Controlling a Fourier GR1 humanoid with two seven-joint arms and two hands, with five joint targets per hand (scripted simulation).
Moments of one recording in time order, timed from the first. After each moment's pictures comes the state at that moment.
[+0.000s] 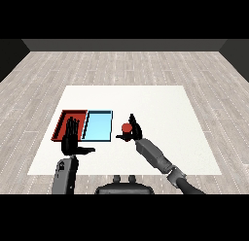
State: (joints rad) left arm 0.03 0.05 0.08 -1.63 0.16 -0.13 -0.47; right arm -0.63 0.00 0.59 -0.65 -0.82 -0.29 -0.57
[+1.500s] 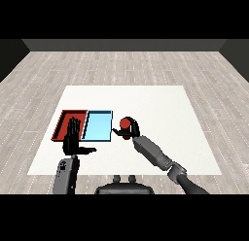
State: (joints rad) left arm 0.02 0.04 0.07 -1.62 0.15 -0.13 -0.47; right arm -0.70 -0.02 0.70 -0.71 -0.77 -0.59 -0.53
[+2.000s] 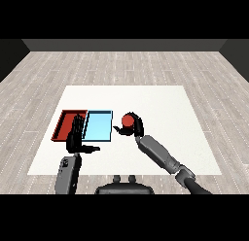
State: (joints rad) left arm -0.01 0.04 0.02 -1.65 0.11 -0.11 -0.42; right arm -0.62 -0.13 0.67 -1.08 -0.63 -0.69 -0.45
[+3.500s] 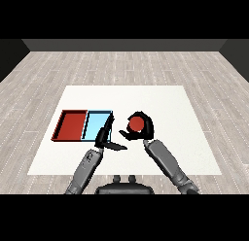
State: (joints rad) left arm -0.19 0.00 -0.36 -1.47 0.04 0.18 -0.23; right arm -0.42 -0.12 0.47 -1.50 -0.28 -0.52 -0.34
